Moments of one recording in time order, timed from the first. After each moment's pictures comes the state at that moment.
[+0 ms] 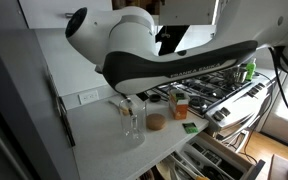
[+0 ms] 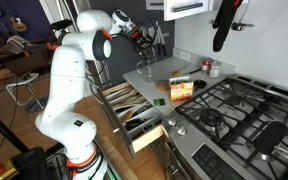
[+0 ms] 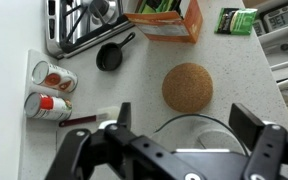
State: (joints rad) arm 0.45 0.52 0.25 -1.15 -0.86 1.37 -0.45
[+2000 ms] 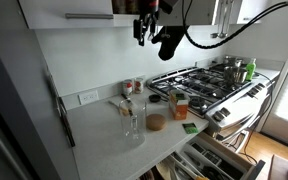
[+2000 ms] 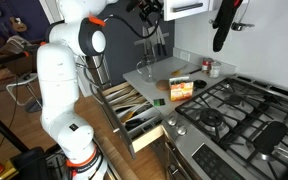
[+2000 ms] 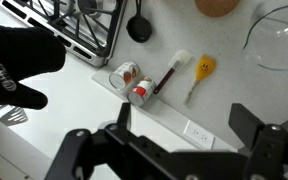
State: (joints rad) arm 0.25 0.30 0.24 -0.99 -0.60 1.56 0.10
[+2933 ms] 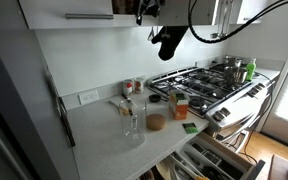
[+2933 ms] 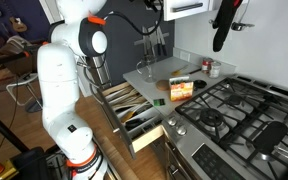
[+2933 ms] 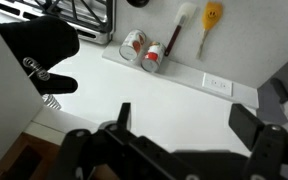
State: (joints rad) arm 0.19 0.30 0.23 -0.88 -0.54 1.66 0.23
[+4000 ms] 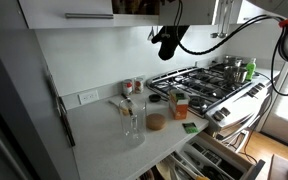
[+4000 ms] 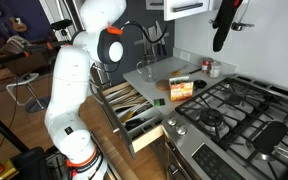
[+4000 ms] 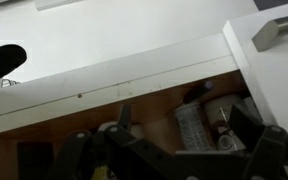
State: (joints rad) arm 0.08 0.48 0.23 -0.67 -0.38 2.10 0.60
